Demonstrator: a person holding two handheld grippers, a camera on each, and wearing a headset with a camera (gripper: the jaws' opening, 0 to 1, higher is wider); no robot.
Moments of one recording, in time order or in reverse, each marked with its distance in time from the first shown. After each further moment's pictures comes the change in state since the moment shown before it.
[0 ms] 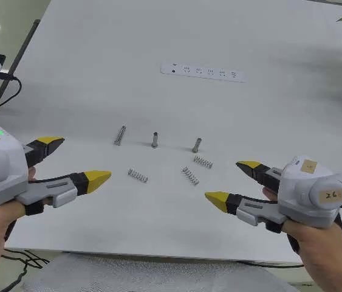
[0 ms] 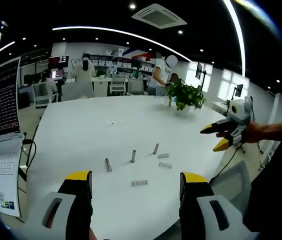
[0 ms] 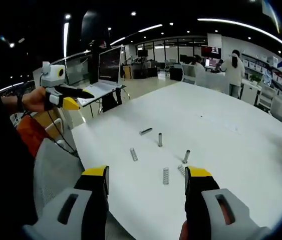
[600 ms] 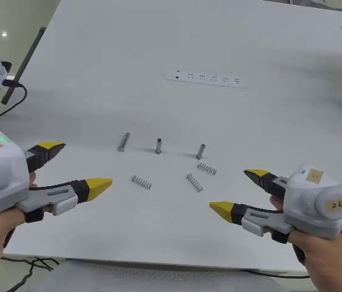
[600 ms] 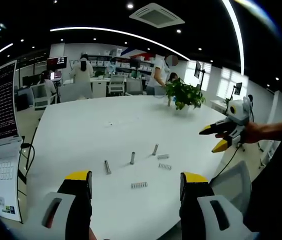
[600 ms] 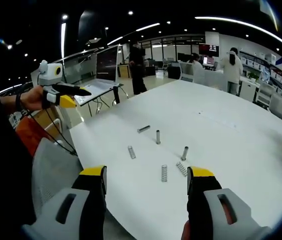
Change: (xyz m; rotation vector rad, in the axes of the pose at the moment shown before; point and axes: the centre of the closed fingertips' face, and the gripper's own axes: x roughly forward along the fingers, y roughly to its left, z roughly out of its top) left arm -0.003 0.004 0.003 0.002 -0.006 0.006; right arm 0.003 -0.001 0.001 -0.006 0.005 0.008
